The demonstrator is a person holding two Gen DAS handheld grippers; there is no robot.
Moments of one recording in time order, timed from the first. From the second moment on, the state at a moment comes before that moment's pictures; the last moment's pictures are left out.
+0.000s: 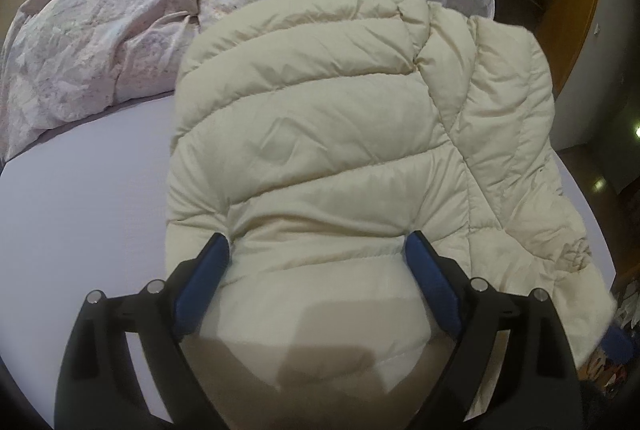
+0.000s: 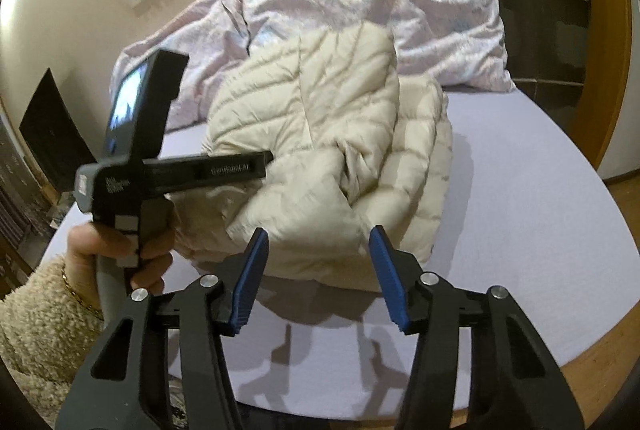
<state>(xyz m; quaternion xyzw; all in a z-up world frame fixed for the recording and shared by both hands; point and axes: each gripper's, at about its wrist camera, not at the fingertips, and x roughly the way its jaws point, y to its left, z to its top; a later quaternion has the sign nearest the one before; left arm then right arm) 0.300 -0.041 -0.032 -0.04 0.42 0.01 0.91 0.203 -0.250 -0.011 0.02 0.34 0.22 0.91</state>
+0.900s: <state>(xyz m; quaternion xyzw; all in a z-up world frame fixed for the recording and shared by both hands) 0.303 0.015 -0.015 -0.05 0.40 0.07 0.91 0.319 -0.191 0.004 0.01 0.33 0.19 0.92</state>
